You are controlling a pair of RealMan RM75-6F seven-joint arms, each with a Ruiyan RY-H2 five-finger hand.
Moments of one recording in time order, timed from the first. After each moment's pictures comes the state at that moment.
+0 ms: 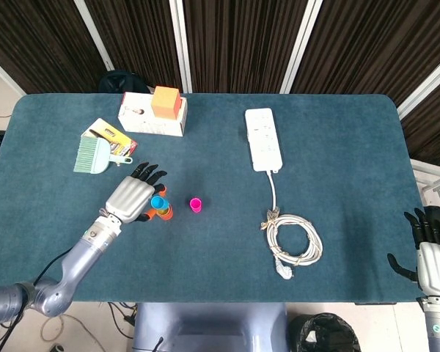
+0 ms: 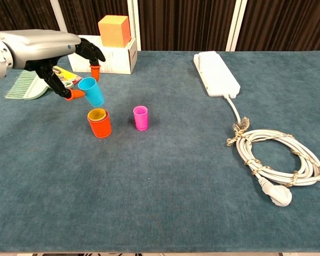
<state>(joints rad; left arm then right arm) -0.84 -1.33 -0.09 -1.69 1.04 0.97 0.43 0.04 -1.19 0.12 -1.58 -1.37 1.46 0.03</state>
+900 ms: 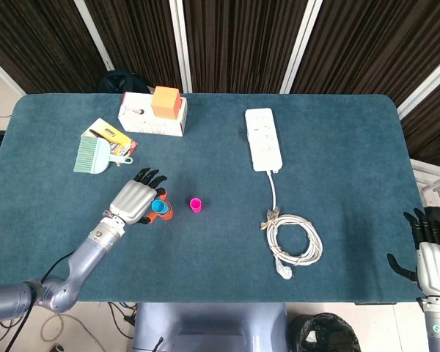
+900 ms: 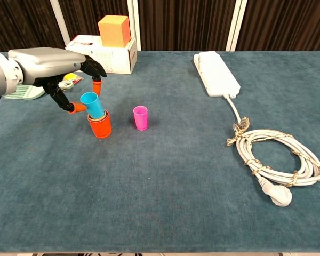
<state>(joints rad) -0.84 -1.39 -0.08 -1.62 1.02 0.93 0.46 0.04 -1.19 0.12 -1.58 -1.37 1.46 0.03</state>
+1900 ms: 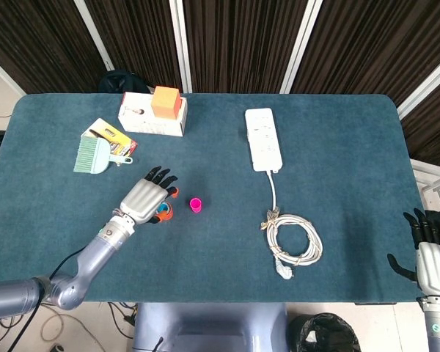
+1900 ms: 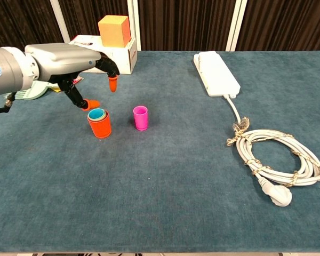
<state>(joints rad) -0.90 -1.41 -0.11 -1.63 0.99 0.91 0.53 0.05 -1.19 0.12 -1.57 -1.36 1.46 0.02</state>
